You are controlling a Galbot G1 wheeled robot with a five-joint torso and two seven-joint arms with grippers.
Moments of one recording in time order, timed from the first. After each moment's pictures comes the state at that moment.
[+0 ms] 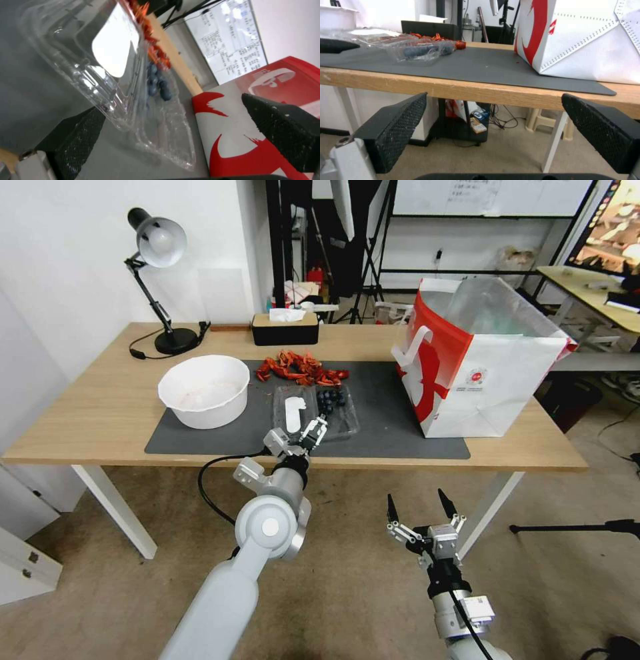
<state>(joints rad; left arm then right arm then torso) 1.08 -1.38 -0.06 -1.93 -1.21 -0.04 -0.46 -1.71 1.41 0.41 2.00 -0.02 0.28 0.10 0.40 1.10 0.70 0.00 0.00</state>
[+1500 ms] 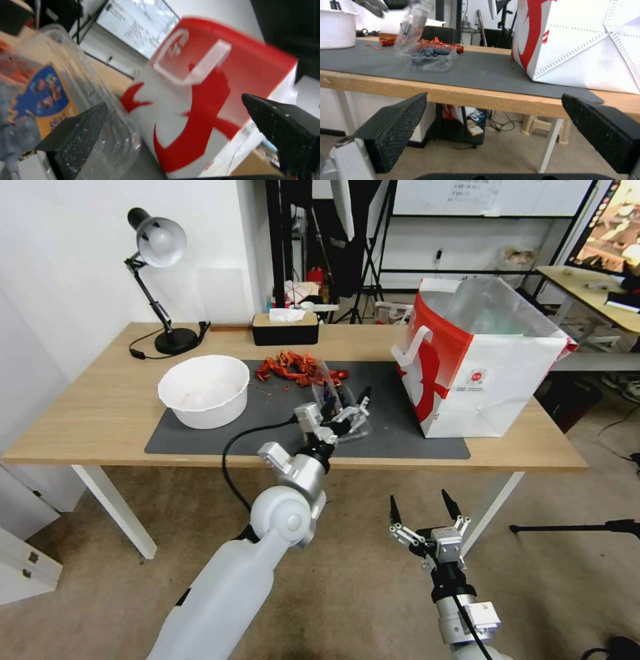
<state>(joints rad) 0.88 -1.34 0.09 -1.77 -0.98 -0.01 -0.09 -1.74 1.40 0.42 2.04 -0.03 0.28 0.10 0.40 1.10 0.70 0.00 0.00</state>
